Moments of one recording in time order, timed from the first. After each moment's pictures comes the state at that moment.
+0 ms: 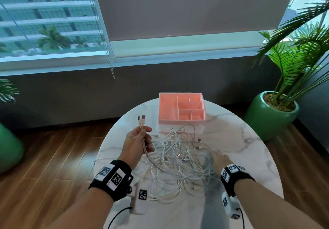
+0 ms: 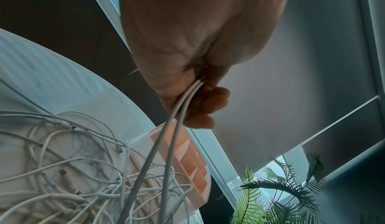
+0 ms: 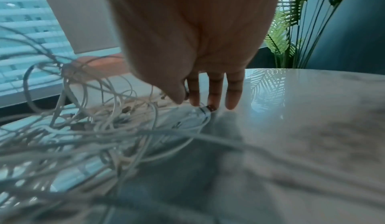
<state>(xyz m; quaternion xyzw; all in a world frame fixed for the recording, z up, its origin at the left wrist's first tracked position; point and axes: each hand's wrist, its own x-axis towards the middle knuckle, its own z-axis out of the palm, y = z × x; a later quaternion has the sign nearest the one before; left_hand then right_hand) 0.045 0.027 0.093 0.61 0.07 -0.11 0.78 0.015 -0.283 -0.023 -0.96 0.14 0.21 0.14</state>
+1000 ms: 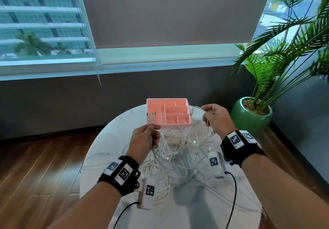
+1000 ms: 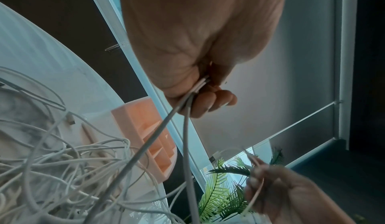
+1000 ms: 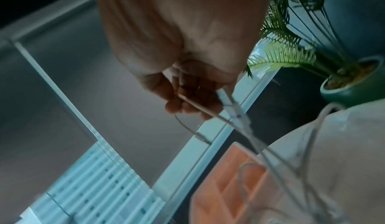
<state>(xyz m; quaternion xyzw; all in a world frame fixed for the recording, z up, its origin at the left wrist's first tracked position) 0.038 -0.022 0.114 0.59 0.01 -0.13 0.80 0.038 -0.284 0.152 -0.83 0.14 -0.14 0.52</state>
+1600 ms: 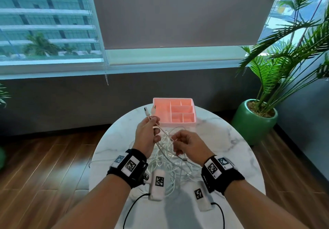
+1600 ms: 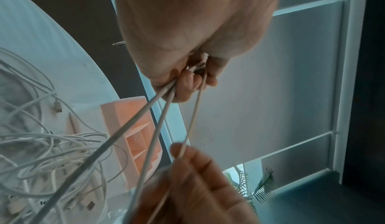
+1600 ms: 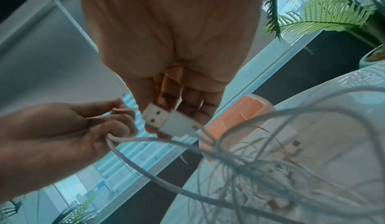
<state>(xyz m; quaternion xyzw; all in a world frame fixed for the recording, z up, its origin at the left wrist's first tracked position) 0.032 -0.016 0.134 0.54 0.06 -0.08 0.84 -0.013 -0.186 0.105 -0.79 -0.02 0.04 0.62</state>
